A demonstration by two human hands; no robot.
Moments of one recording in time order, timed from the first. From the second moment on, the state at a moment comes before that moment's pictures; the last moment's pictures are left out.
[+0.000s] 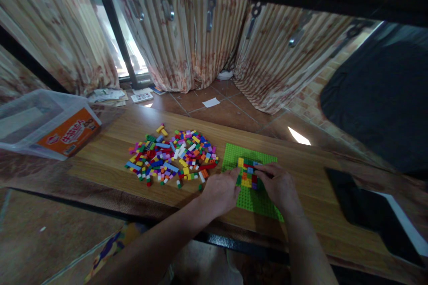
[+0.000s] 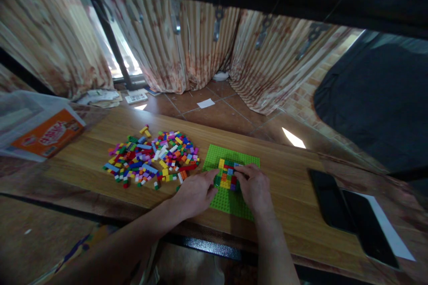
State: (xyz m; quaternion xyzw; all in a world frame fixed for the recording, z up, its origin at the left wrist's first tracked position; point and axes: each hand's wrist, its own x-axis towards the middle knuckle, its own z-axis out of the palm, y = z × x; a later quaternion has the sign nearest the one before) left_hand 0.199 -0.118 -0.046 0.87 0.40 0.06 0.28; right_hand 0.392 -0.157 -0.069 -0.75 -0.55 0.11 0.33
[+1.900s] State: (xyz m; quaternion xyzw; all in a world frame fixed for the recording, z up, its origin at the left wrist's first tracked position) left_hand 0.130 -0.044 -0.021 0.80 0.50 0.23 0.25; right_hand 0.375 -0.154 -0.052 -0.80 -0.36 0.11 0.47
